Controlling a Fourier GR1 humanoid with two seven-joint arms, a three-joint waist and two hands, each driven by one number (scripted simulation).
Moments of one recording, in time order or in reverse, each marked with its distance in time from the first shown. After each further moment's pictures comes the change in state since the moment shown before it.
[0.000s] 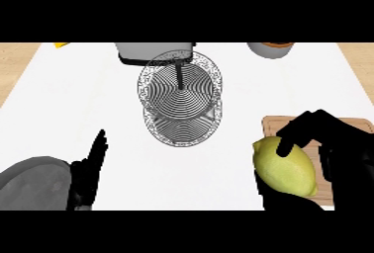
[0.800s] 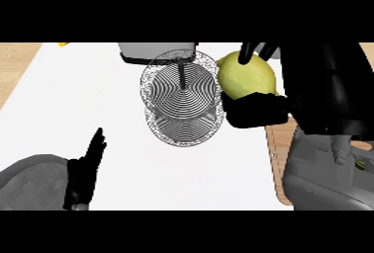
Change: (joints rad) left arm -0.009 0.007 0.017 -0.007 0.000 -0.015 0.012; right arm -0.476 0.011 -0.202 0.431 -0.128 -0.039 0.047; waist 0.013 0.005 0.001
